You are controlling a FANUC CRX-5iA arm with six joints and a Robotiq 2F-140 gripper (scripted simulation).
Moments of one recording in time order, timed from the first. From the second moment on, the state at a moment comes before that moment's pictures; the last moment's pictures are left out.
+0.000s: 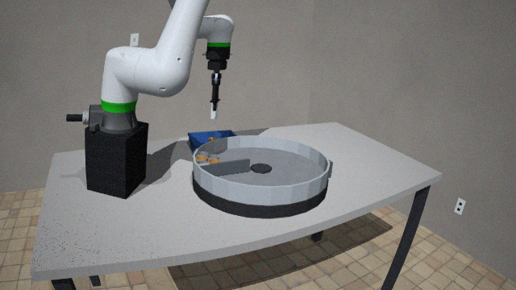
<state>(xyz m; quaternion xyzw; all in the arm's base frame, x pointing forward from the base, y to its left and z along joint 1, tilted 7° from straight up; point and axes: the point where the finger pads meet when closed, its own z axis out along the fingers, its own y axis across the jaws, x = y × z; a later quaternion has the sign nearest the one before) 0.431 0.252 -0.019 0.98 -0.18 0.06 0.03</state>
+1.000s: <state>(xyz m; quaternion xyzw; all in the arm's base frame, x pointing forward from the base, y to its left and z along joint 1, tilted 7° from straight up) 0.427 0.238 -0.019 0.98 -0.20 0.06 0.02</state>
